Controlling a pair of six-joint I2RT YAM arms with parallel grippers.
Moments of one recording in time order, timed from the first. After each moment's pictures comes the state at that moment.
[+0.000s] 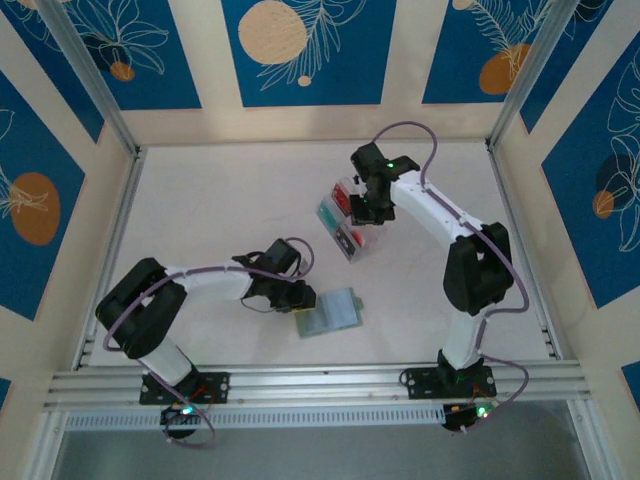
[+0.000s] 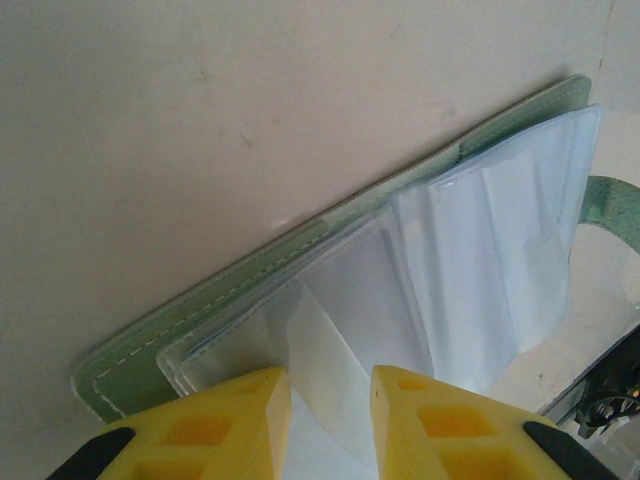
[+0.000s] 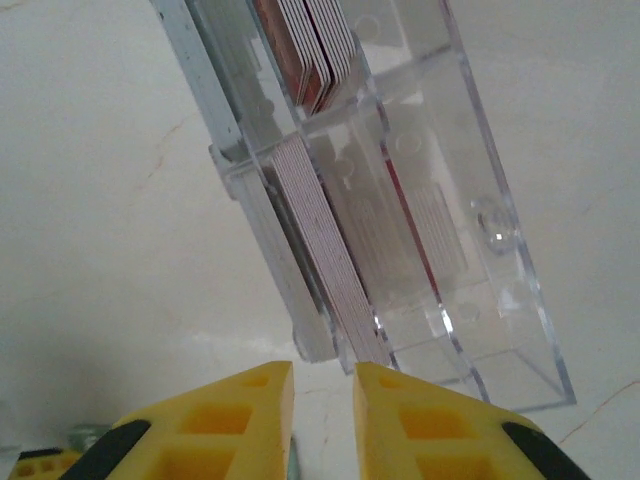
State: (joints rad) left arm -0.78 1.61 0.78 -0.29 0.43 -0.78; right arm 0.47 1.86 1.64 -1.08 -0.02 0.36
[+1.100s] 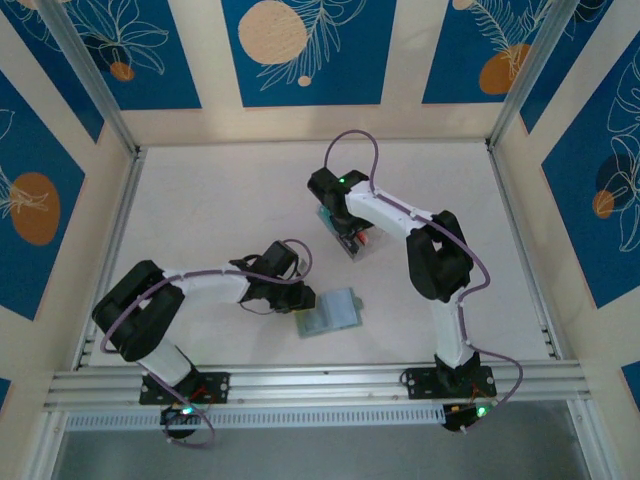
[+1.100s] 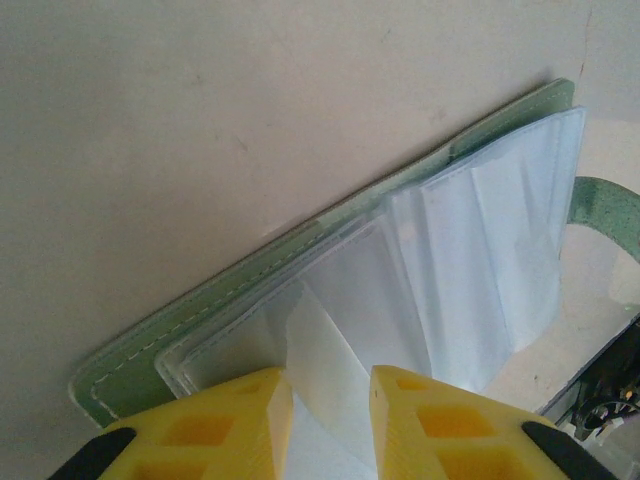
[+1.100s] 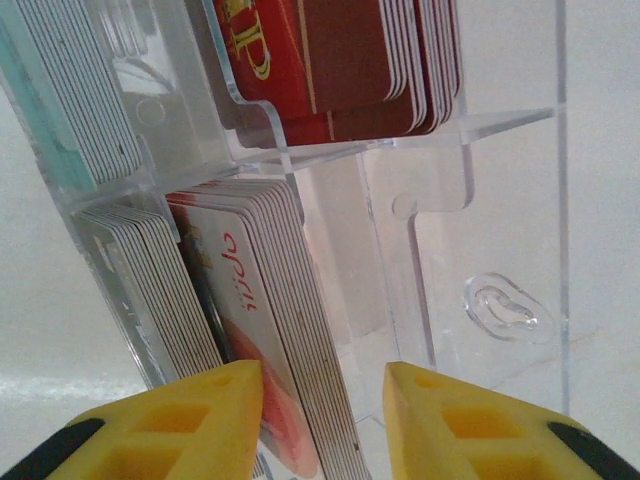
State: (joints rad) left arm -0.78 1.59 0.74 -0.23 0.43 -0.80; right arm 0.64 2.07 1.73 -1.14 0.47 0.27
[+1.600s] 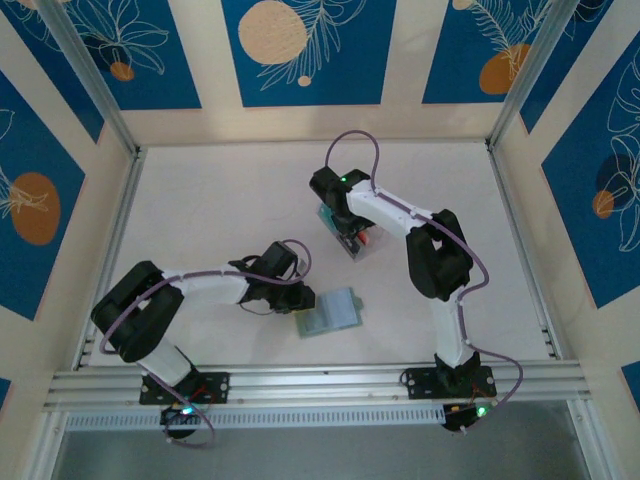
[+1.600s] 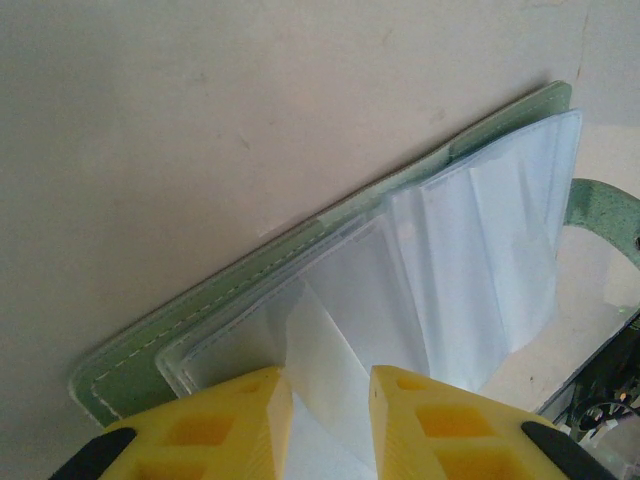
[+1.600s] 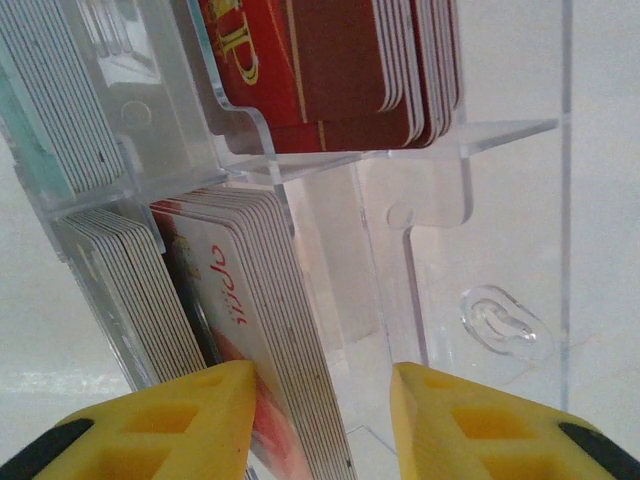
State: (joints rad) left arm -0.78 1.58 0.73 -0.21 0.44 -0.81; right arm 0.62 2.08 1.73 -1.14 0.47 0.24
